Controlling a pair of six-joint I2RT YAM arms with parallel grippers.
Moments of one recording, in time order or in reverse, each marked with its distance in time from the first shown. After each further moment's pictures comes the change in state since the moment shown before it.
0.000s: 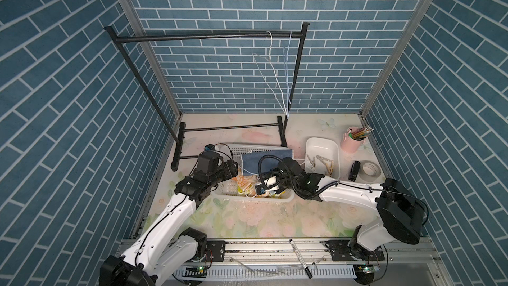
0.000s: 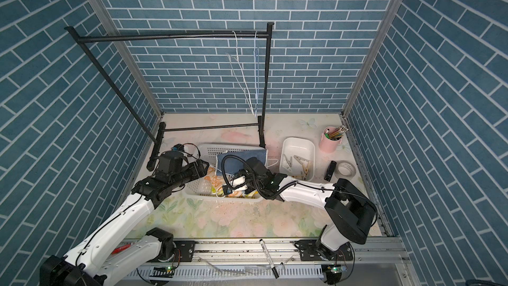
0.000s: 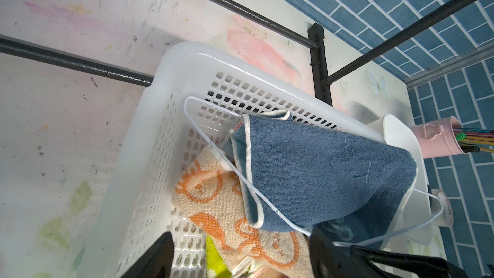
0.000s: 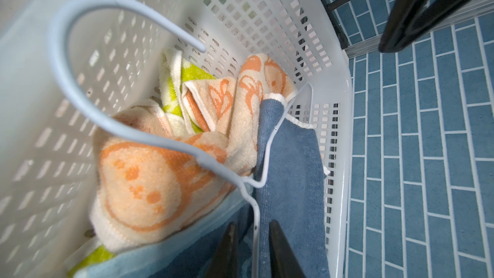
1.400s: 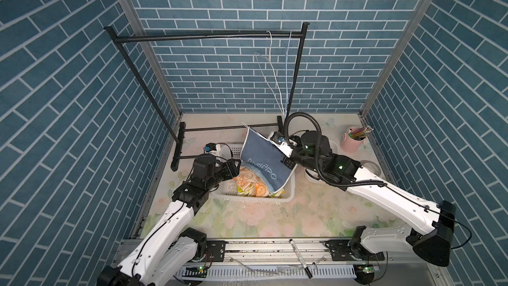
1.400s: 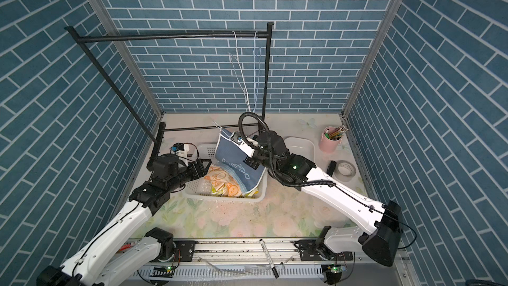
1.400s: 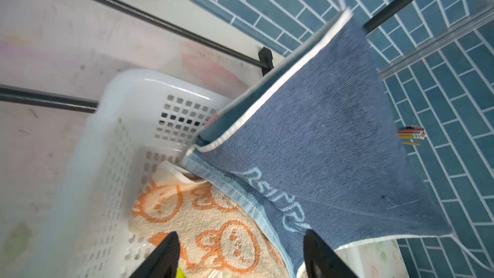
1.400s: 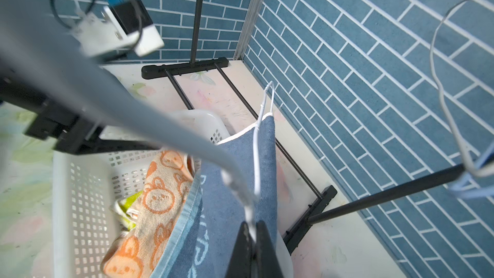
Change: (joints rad) left arm 0.003 -0.028 -0.077 0.204 0.146 -0.006; right arm -0.060 -0.260 0.359 -0.372 0.101 0.807
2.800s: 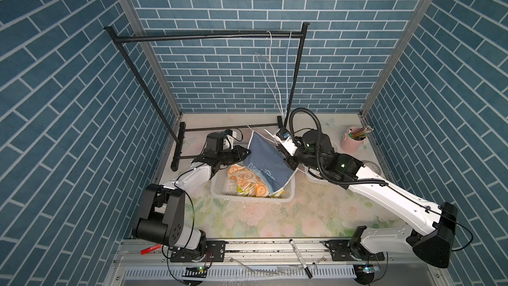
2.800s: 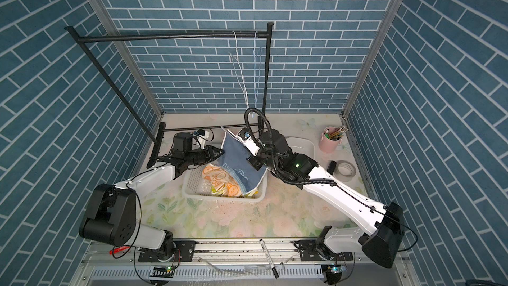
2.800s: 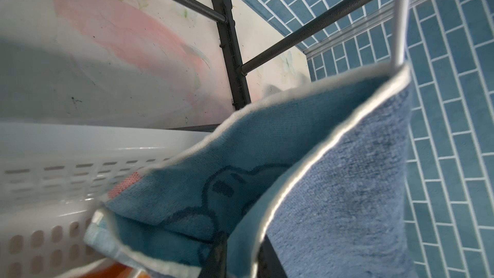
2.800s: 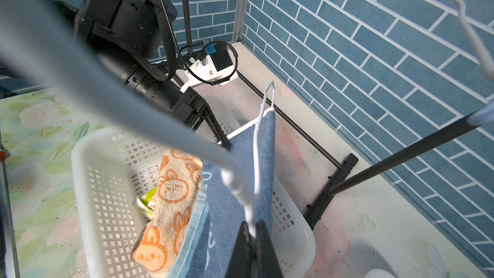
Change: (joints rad) left arm 0.121 0.560 0.212 0.278 0.439 0.026; right arm -0.046 -0.002 -0.014 -0.052 -0.020 0.135
